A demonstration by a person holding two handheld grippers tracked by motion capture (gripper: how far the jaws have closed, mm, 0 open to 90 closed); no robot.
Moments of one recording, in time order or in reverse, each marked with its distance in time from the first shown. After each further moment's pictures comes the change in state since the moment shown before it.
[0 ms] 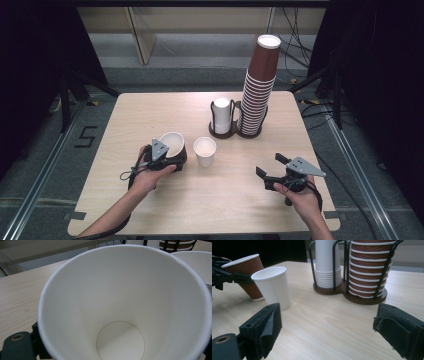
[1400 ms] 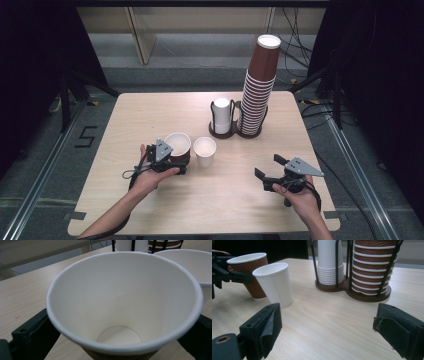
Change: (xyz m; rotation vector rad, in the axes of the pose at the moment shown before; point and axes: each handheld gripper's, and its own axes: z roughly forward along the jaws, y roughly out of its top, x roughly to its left) left arm -0.006 0.002 0.000 0.004 -0.040 0.047; right arm 0.001 -0.003 0.004 -0.008 0.014 -0.014
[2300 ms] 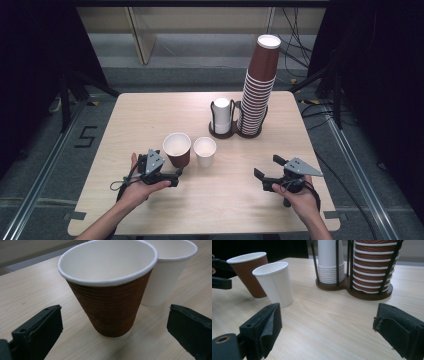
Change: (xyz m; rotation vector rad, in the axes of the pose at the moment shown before) left arm -0.002 -0.015 -0.040 0.023 -0.032 0.025; right arm 0.001 -0.001 0.001 0.015 0.001 0.019
